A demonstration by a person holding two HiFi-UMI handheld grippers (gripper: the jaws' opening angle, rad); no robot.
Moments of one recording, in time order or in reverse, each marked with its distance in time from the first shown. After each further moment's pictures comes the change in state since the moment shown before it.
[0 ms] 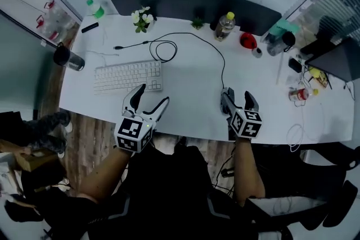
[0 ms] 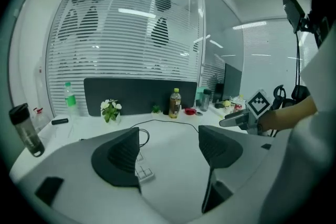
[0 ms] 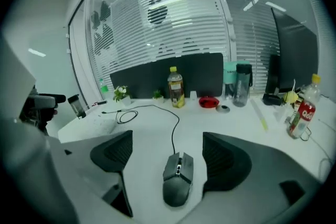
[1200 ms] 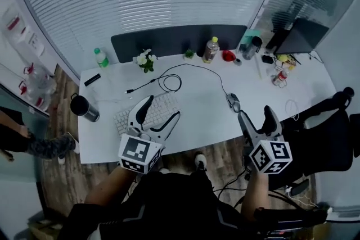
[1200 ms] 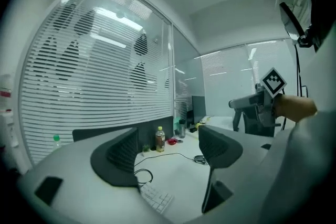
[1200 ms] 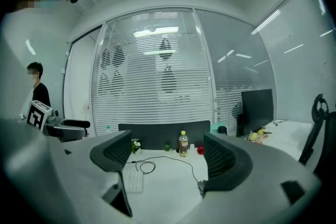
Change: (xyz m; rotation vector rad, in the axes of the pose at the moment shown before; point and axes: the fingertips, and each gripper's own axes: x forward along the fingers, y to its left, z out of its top) left arm -0.141 0.066 0.103 0.214 -0.310 -0.373; right arm -0.235 0.214 0.111 0.031 -0.477 -0.296
